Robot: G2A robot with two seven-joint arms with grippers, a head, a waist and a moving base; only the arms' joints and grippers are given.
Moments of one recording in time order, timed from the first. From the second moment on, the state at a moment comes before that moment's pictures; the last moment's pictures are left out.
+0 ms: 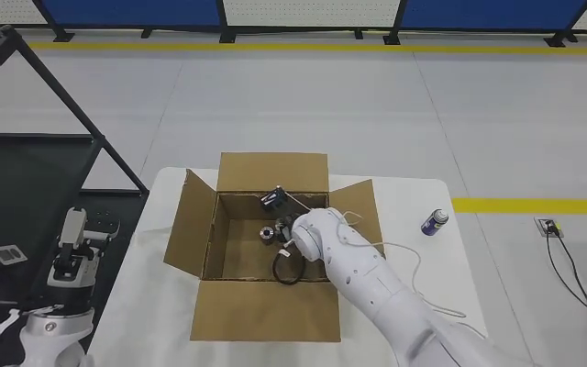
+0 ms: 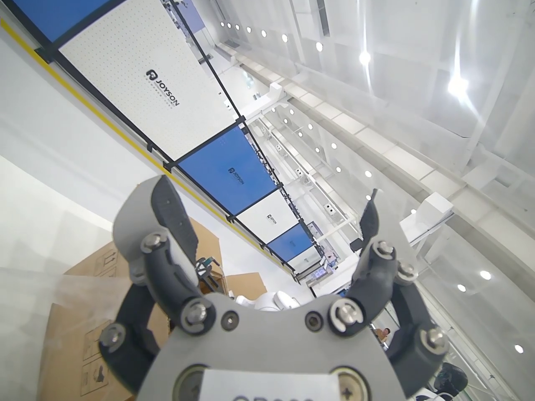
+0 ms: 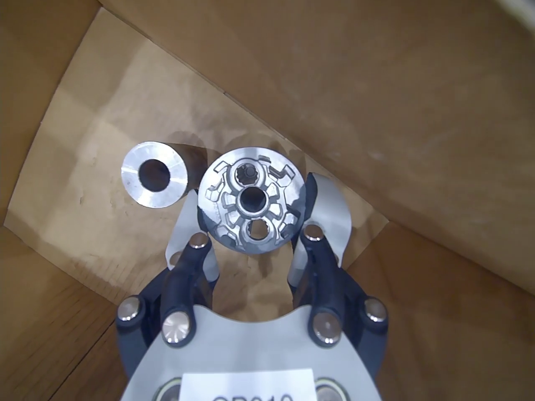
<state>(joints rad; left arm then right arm) 1.51 -1.22 -1.89 -2.08 -0.10 -0.26 -0.16 -0.24 -1.73 0.62 -0.53 -0.94 -0.05 0.71</state>
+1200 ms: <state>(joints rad) 1.42 -1.22 -1.82 -2.04 -0.06 -0.22 -0.20 -1.11 -1.43 1.30 -1.95 -1.25 0.01 0.57</state>
